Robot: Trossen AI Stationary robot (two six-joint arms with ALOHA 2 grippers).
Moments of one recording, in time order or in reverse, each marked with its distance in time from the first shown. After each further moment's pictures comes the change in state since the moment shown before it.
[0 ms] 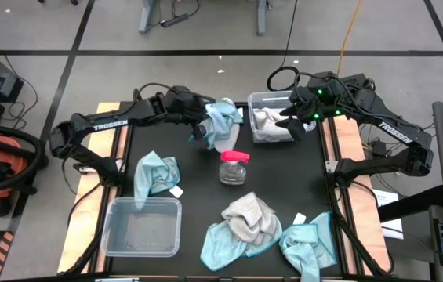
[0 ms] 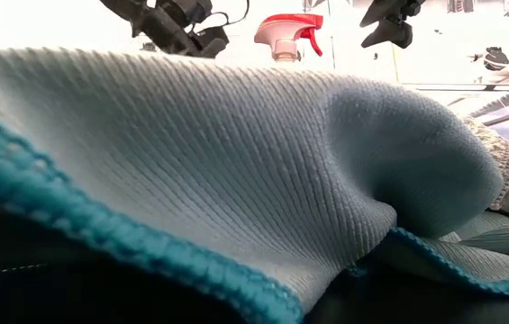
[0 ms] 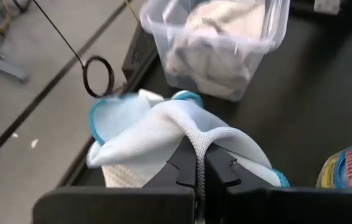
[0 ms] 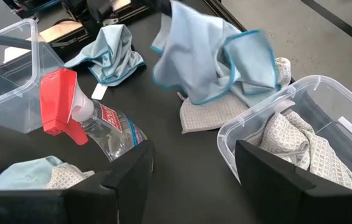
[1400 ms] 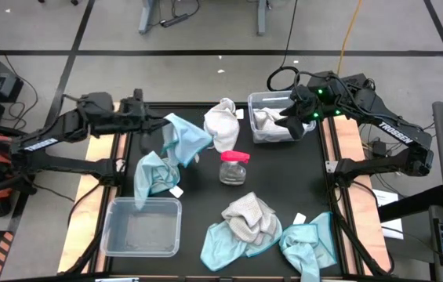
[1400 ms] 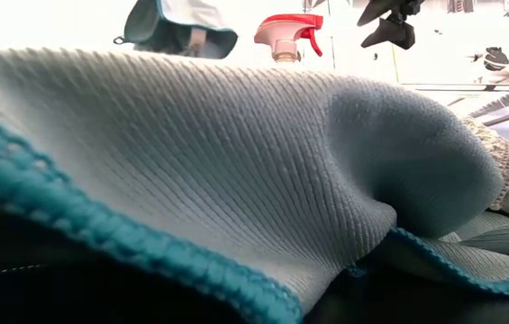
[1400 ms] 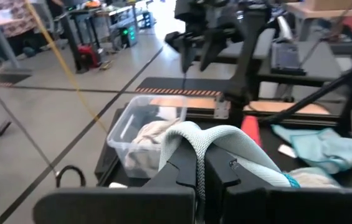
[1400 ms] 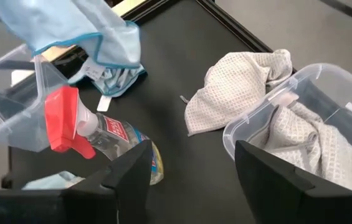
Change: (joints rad) left arm -0.229 -0.583 0.000 -0.139 0.005 -0.009; right arm 0.000 0.000 0.000 0.012 0.004 0.125
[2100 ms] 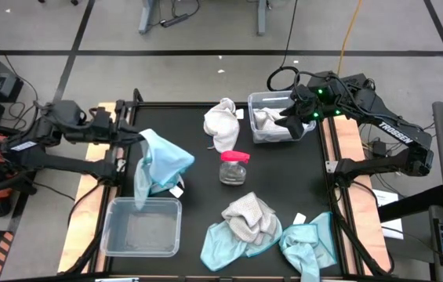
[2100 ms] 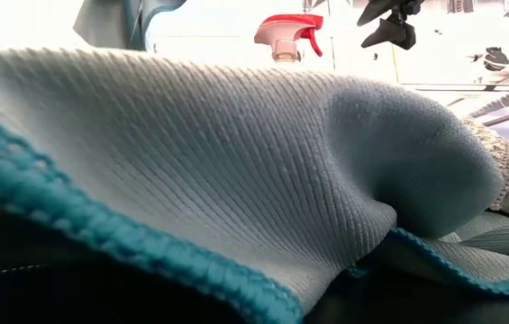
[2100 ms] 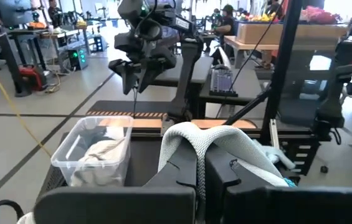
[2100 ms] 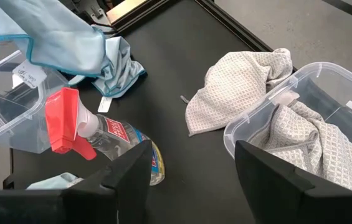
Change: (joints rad) left arm -0.163 -0.166 0.000 -0.079 0.054 -0.078; right arm 0.000 0.000 0.000 0.001 0.000 0.010
